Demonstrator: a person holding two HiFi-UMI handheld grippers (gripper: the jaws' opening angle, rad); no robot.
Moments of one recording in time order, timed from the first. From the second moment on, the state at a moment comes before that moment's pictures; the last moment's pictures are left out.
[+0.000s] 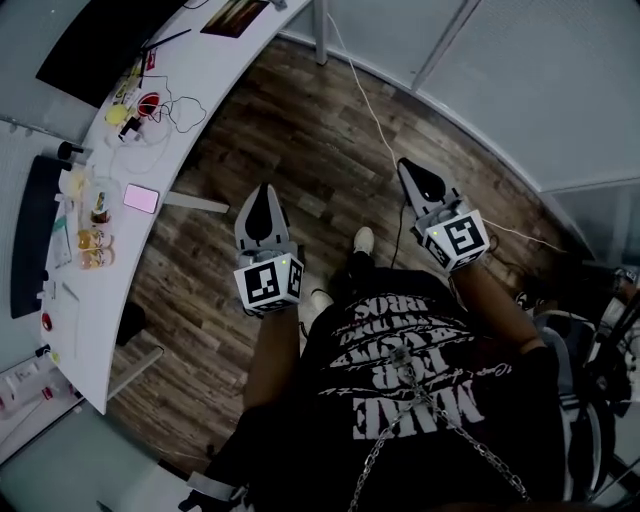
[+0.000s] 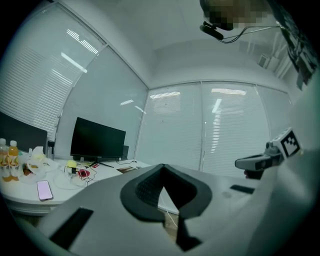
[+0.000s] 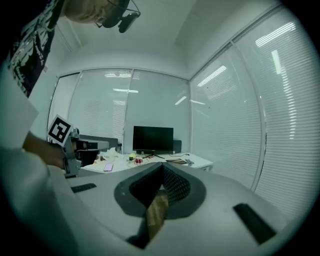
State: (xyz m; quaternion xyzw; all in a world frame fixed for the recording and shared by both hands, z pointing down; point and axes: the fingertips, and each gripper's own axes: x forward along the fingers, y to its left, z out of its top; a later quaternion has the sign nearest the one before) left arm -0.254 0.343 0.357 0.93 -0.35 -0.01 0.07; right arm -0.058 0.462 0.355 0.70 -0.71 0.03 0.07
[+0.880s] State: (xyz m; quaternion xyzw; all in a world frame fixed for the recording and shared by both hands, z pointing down) left arm -0.136 0.265 0.347 0.92 -0.38 0.02 0.06; right arm 0.076 0.377 0.349 0.68 -0.73 0.04 0.03
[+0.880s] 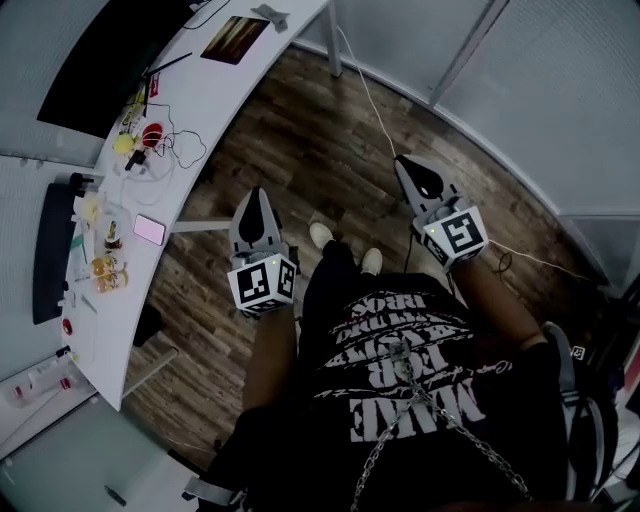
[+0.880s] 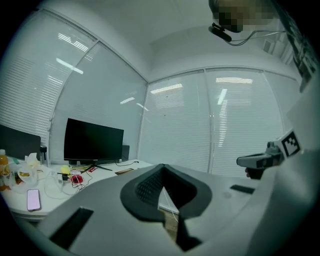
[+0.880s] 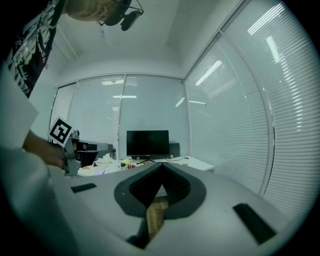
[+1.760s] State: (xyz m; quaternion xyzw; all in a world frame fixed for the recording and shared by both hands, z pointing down) left arm -0.081 0.140 0.369 0.93 -0.36 0.03 0.06; right arm 0.133 0.254 0.377 0.70 -0.71 0.05 0.05
